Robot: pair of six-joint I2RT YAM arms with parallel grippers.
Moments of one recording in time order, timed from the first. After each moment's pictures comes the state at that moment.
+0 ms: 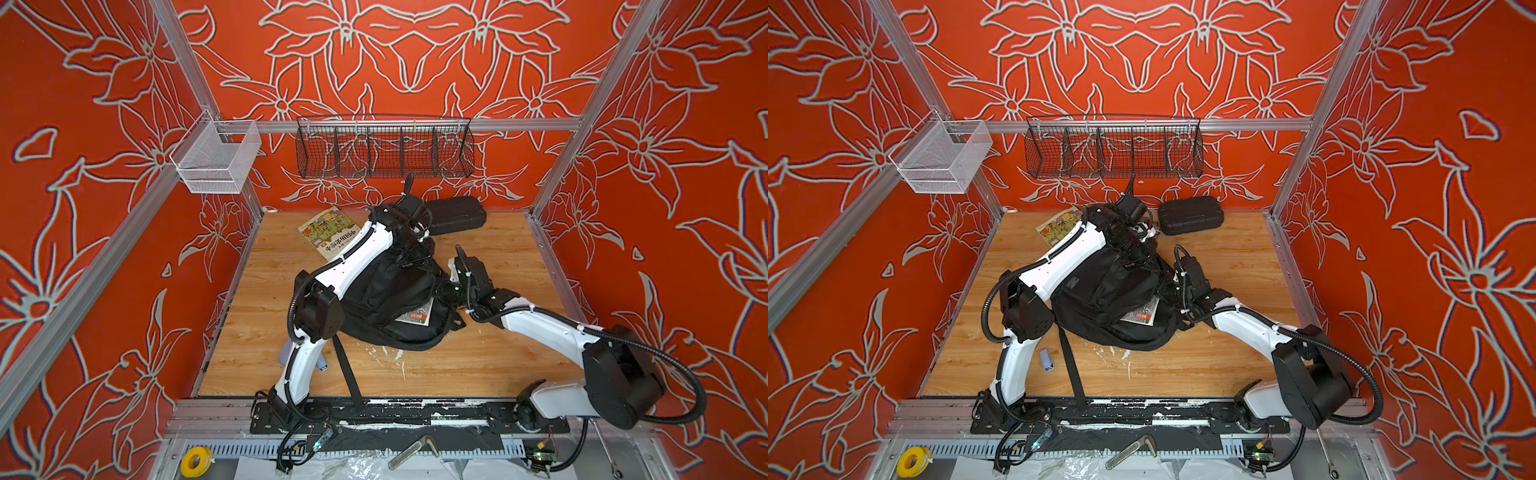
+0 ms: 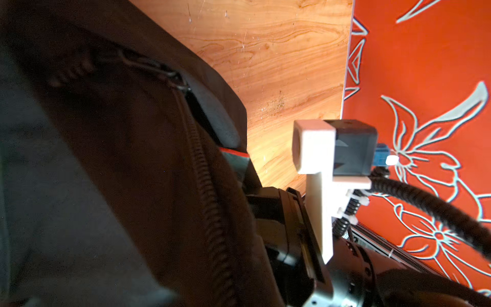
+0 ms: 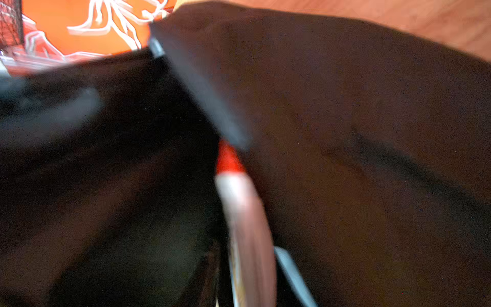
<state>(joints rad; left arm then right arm) -0.60 2.18 2.27 -1.25 0.55 -0.61 0.53 1.36 0.77 -0.05 -0.24 1.10</state>
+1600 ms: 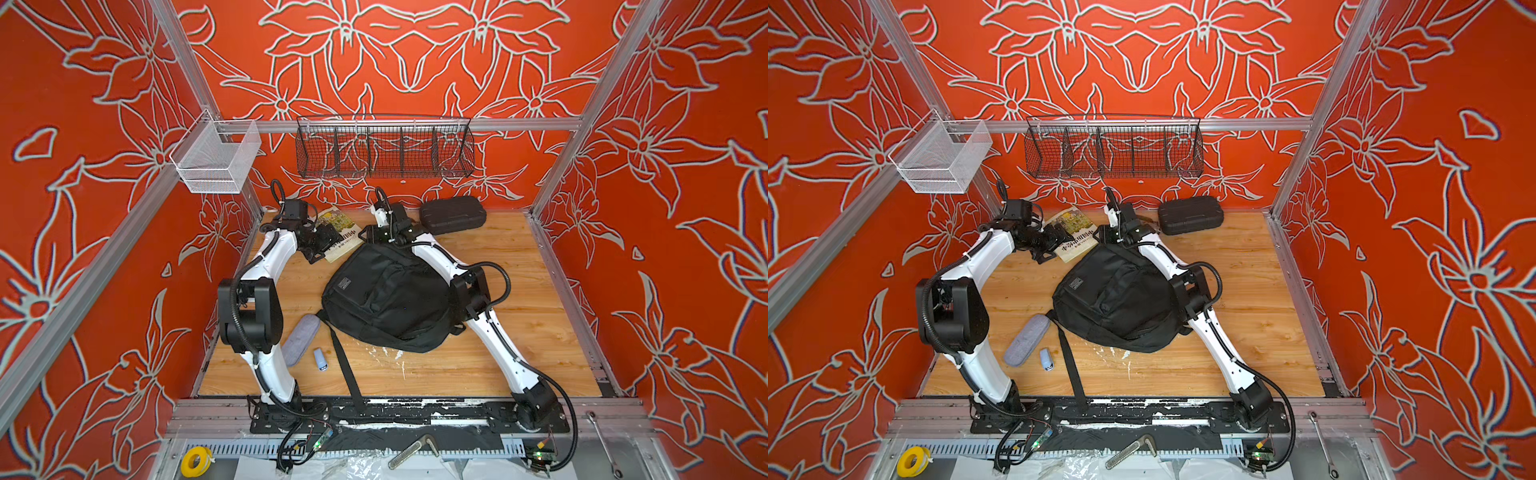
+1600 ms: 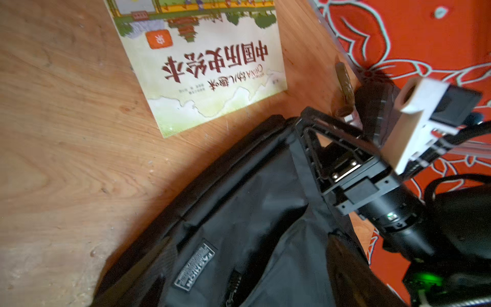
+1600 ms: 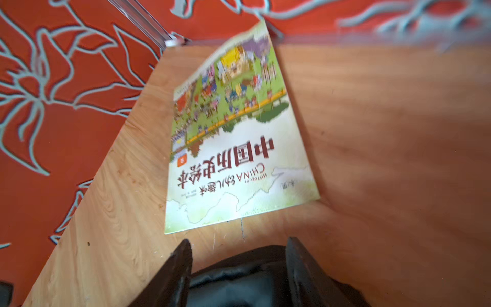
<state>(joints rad) 0.08 1.85 1.53 -0.69 0.43 -0.63 0.55 2.83 2.67 -0.42 -0.39 0.46</state>
